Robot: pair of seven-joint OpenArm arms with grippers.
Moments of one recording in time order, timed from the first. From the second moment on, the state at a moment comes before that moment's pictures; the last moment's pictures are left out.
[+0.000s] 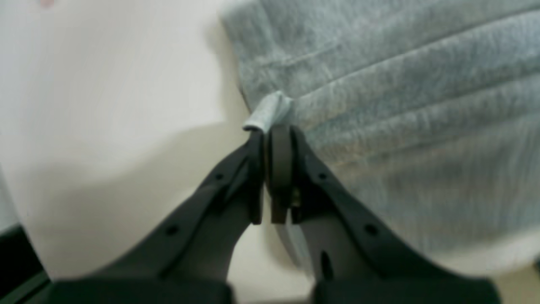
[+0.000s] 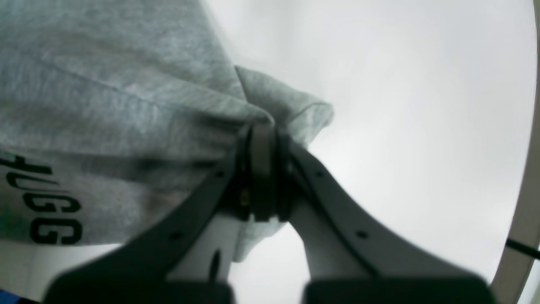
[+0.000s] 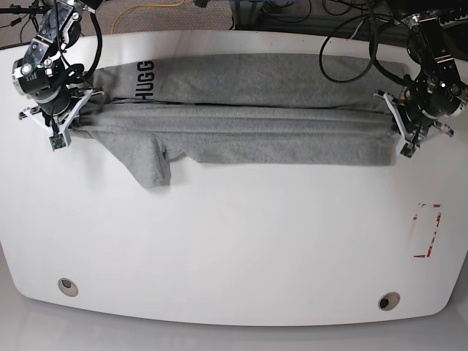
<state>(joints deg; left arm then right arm) 11.1 -15.9 -26.1 108.9 -14.7 -42.1 70.8 -13.4 12.6 37.4 111.3 14.5 40.6 -65.9</state>
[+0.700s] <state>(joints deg) 17.5 -16.6 -26.3 108.9 -14.1 -42.0 70.7 -18.3 9.9 37.9 111.3 14.1 40.6 -65.5</state>
